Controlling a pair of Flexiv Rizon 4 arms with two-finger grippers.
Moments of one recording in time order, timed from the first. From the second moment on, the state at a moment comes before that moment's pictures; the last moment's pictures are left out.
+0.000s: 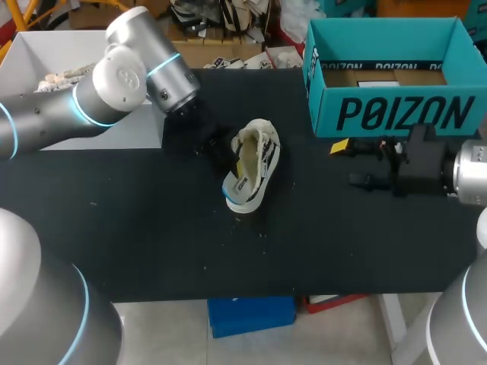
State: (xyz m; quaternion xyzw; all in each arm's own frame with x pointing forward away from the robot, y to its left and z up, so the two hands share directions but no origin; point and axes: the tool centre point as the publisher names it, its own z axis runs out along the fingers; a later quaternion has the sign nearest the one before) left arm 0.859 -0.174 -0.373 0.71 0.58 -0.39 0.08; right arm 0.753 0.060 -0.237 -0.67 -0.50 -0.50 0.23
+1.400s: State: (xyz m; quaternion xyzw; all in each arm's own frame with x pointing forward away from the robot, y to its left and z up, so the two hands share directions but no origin) left arm 0.810 -0.168 -0.356 0.71 0.55 -0.43 0.07; right arm 0.753 0.060 -0.237 -0.67 -0.50 -0.50 0.23
